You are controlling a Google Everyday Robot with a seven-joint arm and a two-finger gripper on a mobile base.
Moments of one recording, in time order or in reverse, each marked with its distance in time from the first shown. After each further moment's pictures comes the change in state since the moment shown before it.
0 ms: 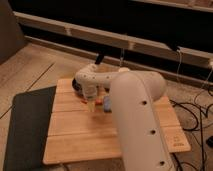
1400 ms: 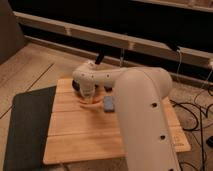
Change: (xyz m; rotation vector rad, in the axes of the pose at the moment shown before) arm -0.010 -0.004 -0.054 0.168 -0.025 -0.026
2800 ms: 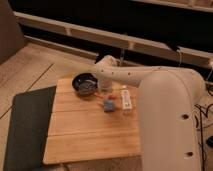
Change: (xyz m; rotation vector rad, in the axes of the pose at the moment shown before) arm 0.110 -0.007 -0.022 0.036 0.027 0.241
